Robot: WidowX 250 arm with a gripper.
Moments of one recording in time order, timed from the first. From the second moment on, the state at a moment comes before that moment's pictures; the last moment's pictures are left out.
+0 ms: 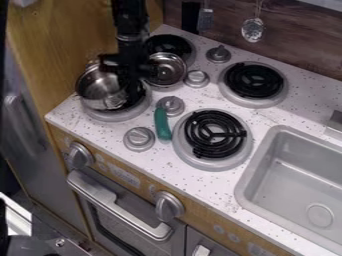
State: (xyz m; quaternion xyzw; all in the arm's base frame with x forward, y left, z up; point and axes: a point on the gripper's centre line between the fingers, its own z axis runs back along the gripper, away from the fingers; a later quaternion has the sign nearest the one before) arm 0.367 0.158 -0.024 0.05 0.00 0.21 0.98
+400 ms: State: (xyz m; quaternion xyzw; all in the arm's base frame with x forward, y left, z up) arm 0.345 0.072 0.014 0.06 -0.05 0.10 0.99
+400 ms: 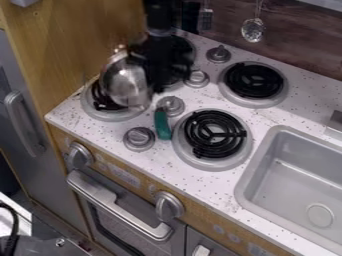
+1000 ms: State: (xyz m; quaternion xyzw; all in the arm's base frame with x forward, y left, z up) arm 0.318 -0.035 -0.013 0.06 -0.04 -0.02 1.00
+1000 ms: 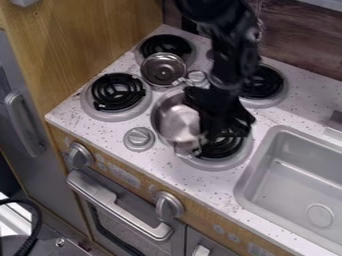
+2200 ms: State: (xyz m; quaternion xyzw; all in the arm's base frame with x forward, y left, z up) arm 0.356 -0.067 -0.039 0.06 -0.02 -0.04 1.00
